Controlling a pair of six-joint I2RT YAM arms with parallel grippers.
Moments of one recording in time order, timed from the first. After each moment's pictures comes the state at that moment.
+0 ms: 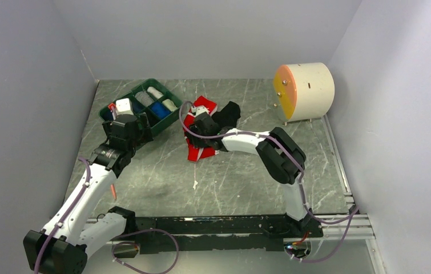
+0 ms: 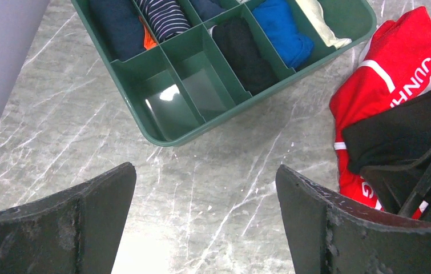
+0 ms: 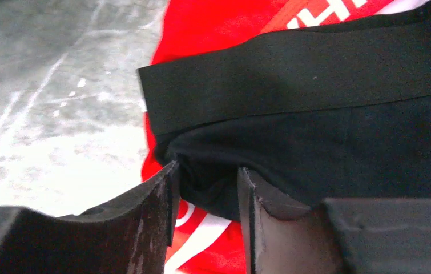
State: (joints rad) left arm -0.30 0.94 0.86 -0.48 -0.46 -0.35; right arm 0.81 2.04 1.32 -0.02 0.13 0.36
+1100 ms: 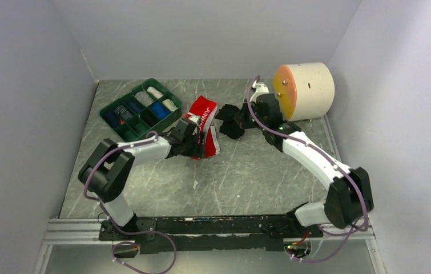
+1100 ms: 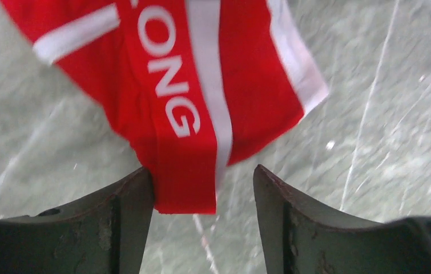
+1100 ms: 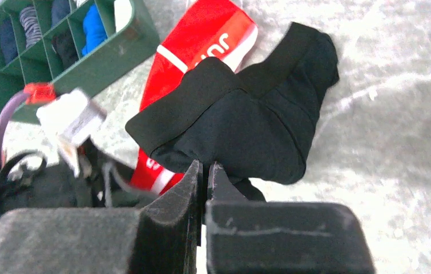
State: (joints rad) left arm -0.63 1.65 0.90 -0.15 0.03 -0.47; right arm 0.47 1.42 1.07 -0.10 -0.04 0.37
